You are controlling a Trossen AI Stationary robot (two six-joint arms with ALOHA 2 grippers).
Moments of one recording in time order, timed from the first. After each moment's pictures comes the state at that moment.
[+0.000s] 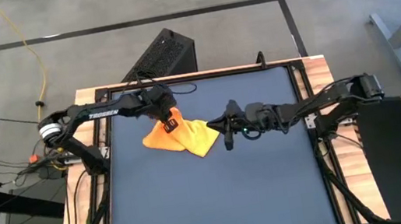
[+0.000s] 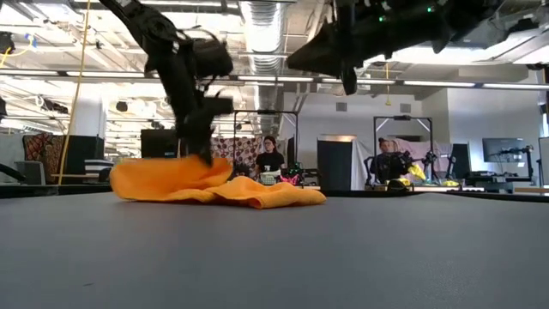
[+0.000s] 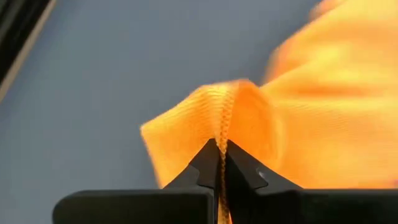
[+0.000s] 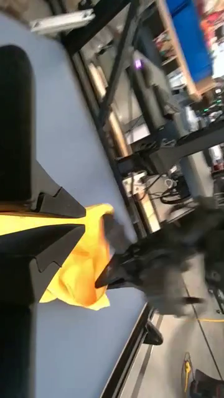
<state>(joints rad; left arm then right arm) 0.49 1.54 0.96 -0.41 0.01 0.03 0.01 1.42 0.75 0.50 0.20 0.31</state>
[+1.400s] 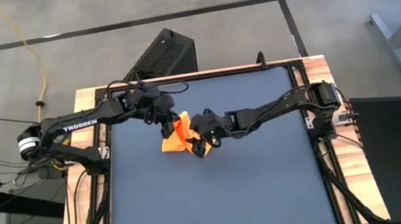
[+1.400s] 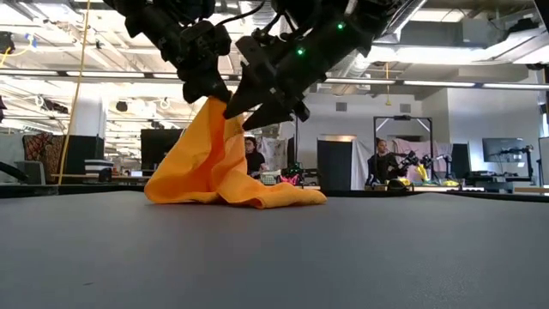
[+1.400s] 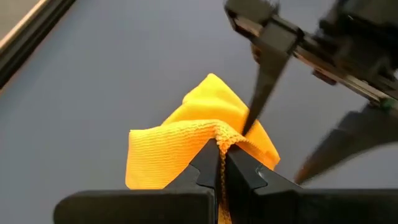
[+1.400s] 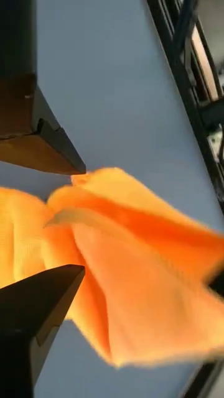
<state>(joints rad) 0.38 1.31 0.96 -0.35 0.20 -0.07 -0.01 1.85 1.26 0.02 0.24 0.34</state>
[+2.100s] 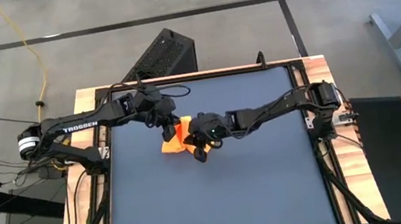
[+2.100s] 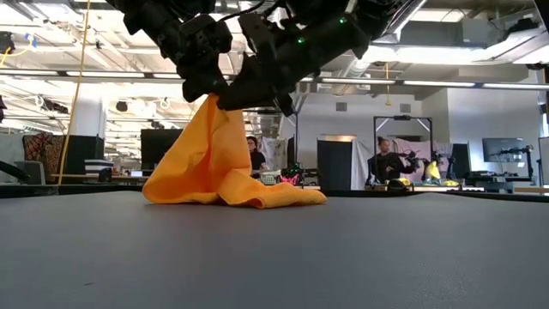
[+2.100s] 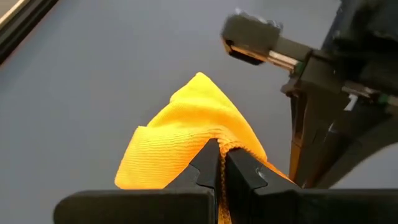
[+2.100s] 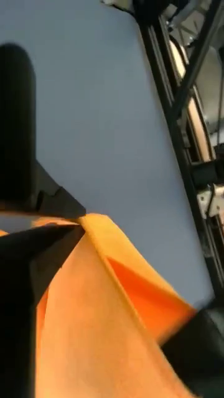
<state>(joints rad) 0.35 1.31 0.96 -0.34 0.19 -0.12 -0.01 1.85 1.26 0.11 0.05 0.26</state>
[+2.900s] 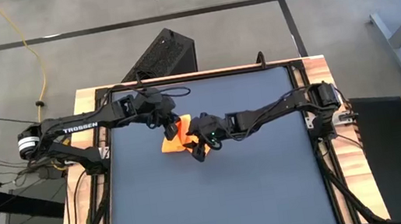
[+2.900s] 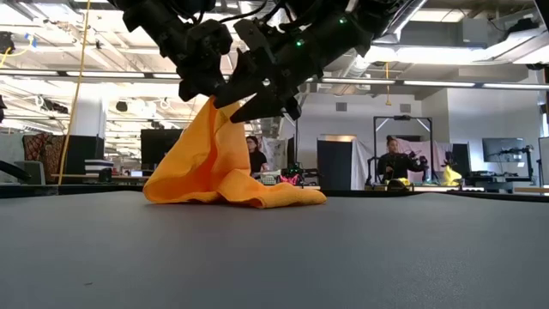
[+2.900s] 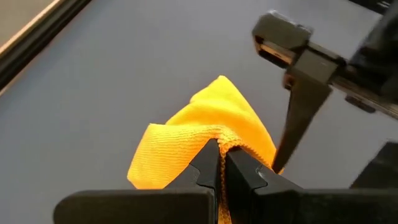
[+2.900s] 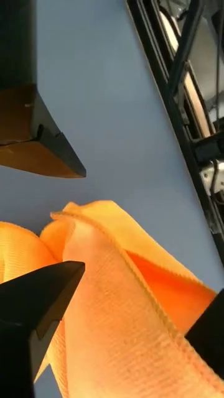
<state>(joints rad) 0.32 1.31 0.96 -0.34 0.07 -0.19 0.01 1.87 1.26 0.09 0.16 0.34</state>
